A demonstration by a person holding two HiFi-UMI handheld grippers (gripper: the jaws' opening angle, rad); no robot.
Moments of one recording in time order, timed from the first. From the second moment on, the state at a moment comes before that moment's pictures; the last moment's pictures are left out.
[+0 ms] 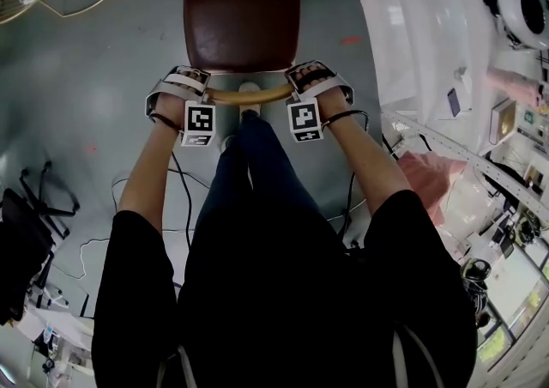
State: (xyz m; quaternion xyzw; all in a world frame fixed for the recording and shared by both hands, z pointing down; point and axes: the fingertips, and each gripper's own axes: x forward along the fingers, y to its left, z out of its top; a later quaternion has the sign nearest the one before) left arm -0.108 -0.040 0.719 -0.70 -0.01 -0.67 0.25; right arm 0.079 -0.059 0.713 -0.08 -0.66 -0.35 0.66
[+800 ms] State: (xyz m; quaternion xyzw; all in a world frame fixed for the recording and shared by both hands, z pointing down) left arm -0.118 -0.126 0.720 -0.70 -0.01 -0.68 0.24; right arm 0.070 -0.151 0.714 -0.08 -0.65 -0.36 0.66
